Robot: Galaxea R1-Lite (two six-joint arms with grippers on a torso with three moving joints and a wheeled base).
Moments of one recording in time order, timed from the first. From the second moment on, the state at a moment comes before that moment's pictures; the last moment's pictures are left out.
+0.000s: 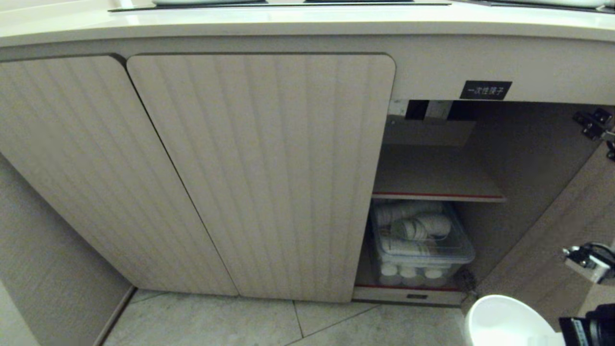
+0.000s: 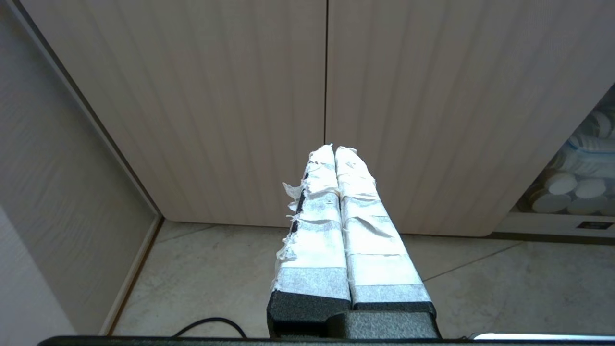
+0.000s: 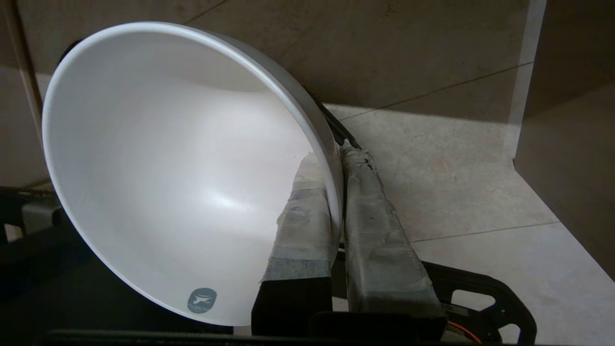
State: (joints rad) left arm 0.00 0.00 0.00 0.00 0.00 0.00; right arm 0.23 1.18 -0.59 0.39 0.15 0.31
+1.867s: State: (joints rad) left arm 0.00 0.00 0.00 0.00 0.00 0.00; right arm 0.05 1.72 -1.10 0.44 0.15 0.49
